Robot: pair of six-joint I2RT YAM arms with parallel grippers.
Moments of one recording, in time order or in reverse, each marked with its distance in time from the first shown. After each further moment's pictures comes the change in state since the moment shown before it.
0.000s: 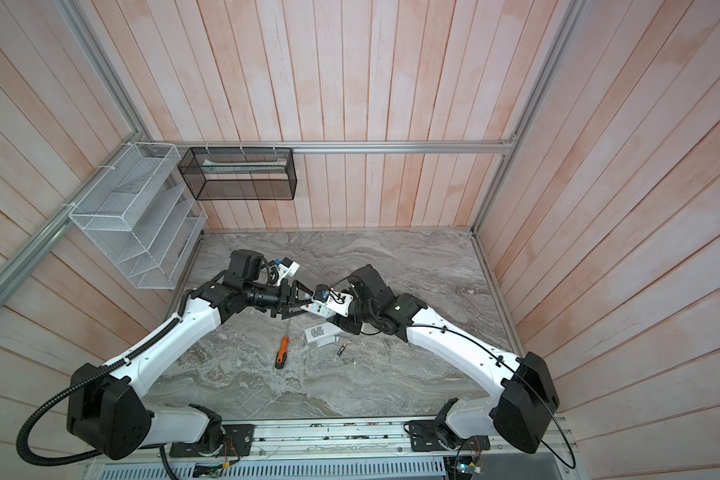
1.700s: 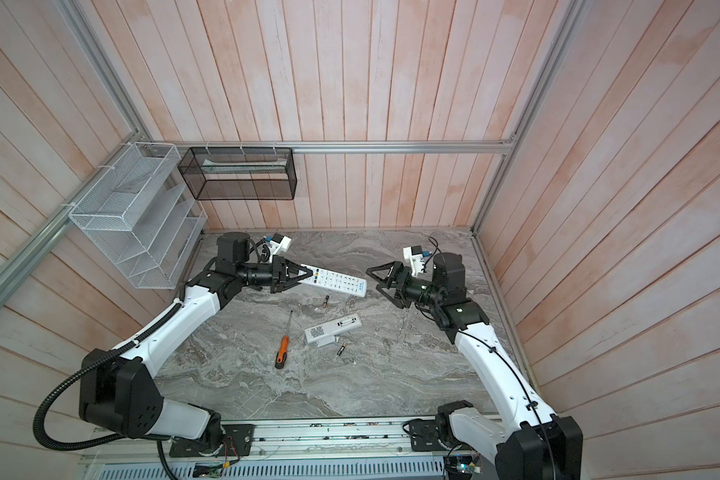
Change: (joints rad) left arm 0.113 0.090 0.060 0.323 0.148 -0.127; right arm -0.573 -0.265 -0.224 0.351 -0.639 1.566
